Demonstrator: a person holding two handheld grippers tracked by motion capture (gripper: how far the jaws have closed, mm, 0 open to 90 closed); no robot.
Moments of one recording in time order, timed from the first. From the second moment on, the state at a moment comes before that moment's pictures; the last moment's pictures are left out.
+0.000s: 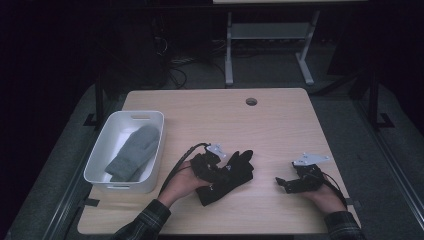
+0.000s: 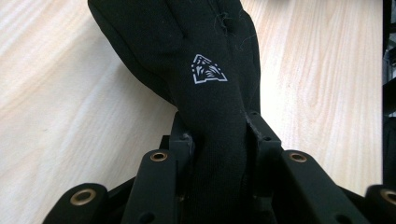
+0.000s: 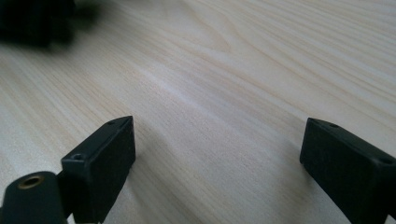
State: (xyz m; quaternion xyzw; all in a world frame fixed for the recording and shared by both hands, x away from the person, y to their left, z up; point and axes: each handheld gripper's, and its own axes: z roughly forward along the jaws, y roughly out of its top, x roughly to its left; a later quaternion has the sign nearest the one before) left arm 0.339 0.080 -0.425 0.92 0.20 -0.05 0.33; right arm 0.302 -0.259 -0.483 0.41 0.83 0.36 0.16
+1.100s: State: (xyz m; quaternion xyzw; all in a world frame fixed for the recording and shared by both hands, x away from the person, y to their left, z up) left arm 0.352 0.170 -0.333 0.88 0.27 0.01 0.38; right arm 0.303 -0.259 -0.483 0.41 0.82 0.36 0.16
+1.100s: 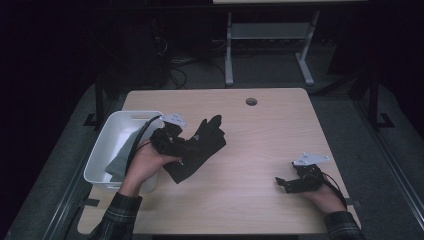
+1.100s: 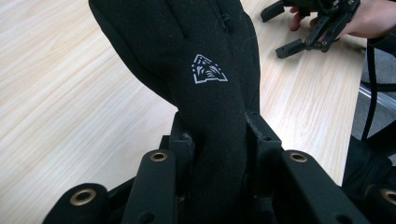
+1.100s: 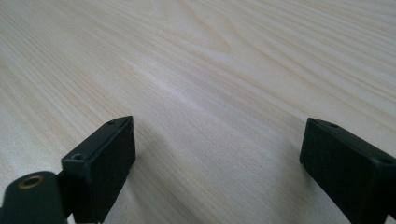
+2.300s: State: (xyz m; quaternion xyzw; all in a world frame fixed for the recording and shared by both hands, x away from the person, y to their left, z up) left arm 0.361 0.285 -0.325 0.83 0.40 0.07 0.37; right arm 0.303 -0.259 -0.482 0.41 0.82 0.36 0.16
